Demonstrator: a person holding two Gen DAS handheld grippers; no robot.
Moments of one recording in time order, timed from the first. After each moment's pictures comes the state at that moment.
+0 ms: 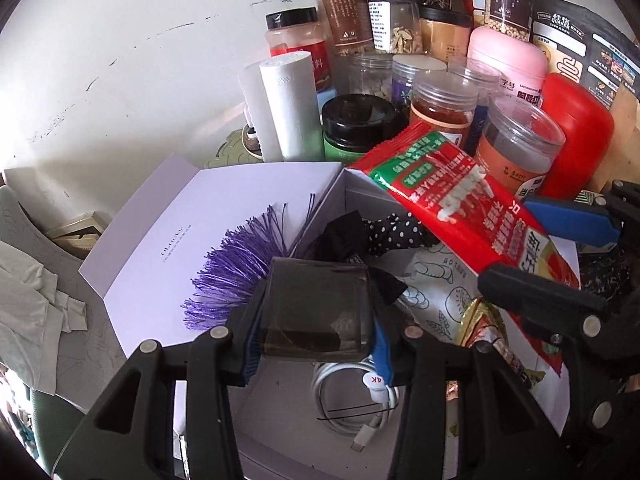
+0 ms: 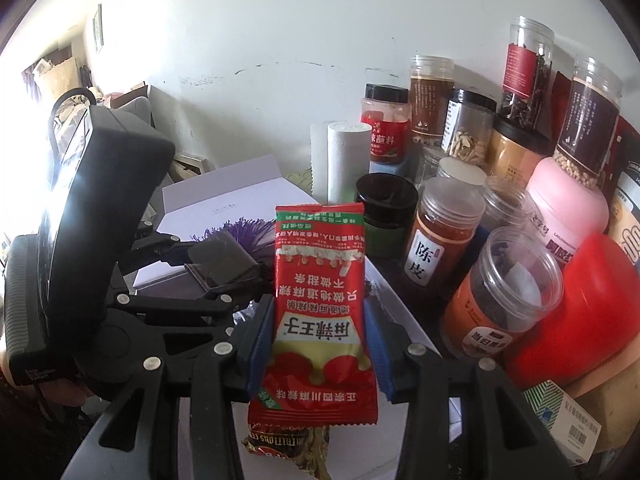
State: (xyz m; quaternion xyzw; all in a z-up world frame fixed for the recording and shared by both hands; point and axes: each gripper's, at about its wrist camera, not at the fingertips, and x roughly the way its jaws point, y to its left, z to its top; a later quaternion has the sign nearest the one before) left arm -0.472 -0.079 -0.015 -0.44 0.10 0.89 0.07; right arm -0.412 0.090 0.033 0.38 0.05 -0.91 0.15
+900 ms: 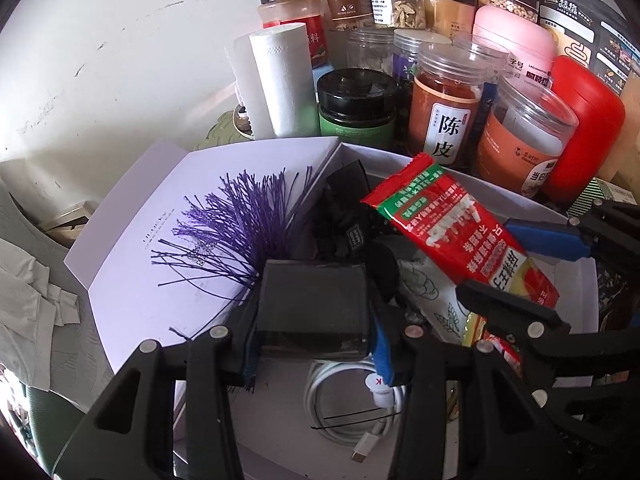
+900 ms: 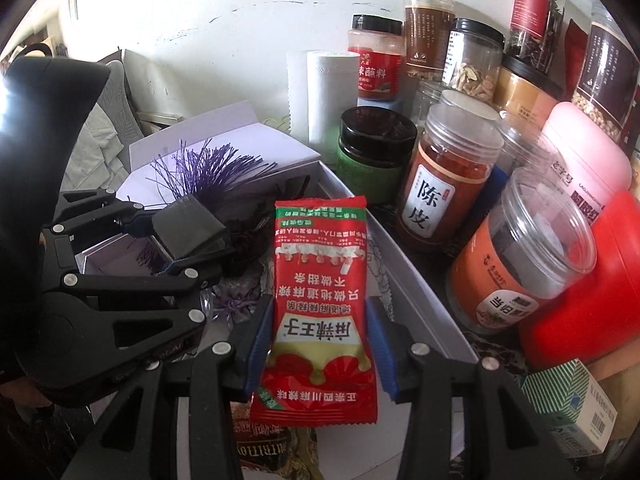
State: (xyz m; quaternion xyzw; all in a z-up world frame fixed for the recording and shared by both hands) left arm -0.480 -0.076 -0.033 -0.46 0.09 0.88 0.07; right arm -0.438 0.090 -0.011 0.44 0.06 -0.89 0.12
